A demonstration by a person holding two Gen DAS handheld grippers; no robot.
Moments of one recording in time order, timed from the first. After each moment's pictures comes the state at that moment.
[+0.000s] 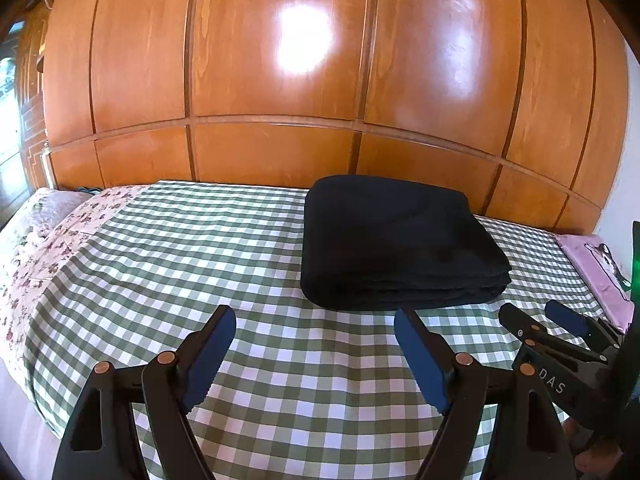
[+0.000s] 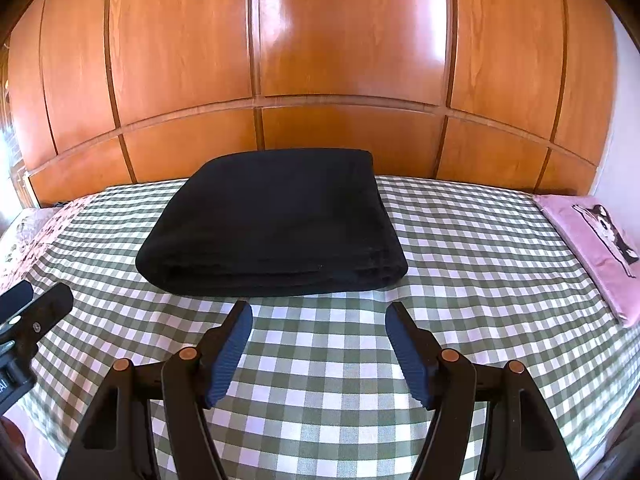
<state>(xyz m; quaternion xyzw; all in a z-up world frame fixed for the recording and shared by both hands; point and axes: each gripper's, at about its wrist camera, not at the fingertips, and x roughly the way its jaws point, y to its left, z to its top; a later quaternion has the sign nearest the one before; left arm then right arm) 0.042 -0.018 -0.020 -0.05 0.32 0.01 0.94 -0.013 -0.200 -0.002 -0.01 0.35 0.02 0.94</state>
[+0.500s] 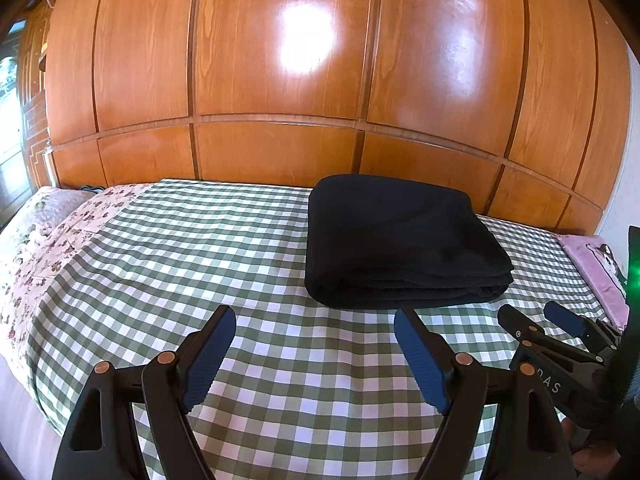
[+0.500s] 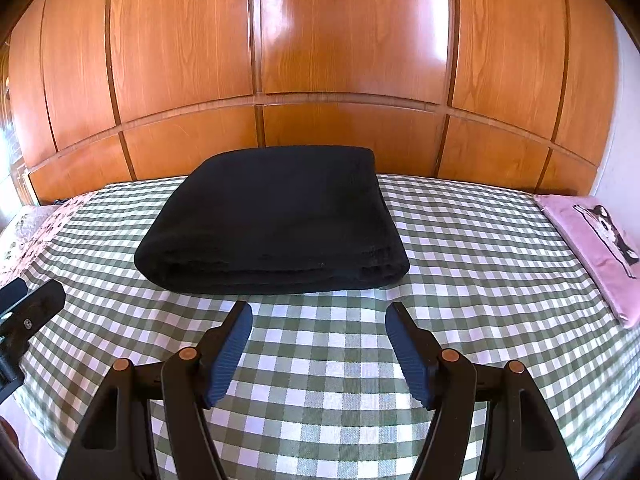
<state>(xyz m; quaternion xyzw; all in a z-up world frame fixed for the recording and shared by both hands) 0.041 -0.017 -0.020 -0.05 0.33 0.01 0.94 -0.011 -0.199 -0.005 -0.01 0.35 0.02 0.93</state>
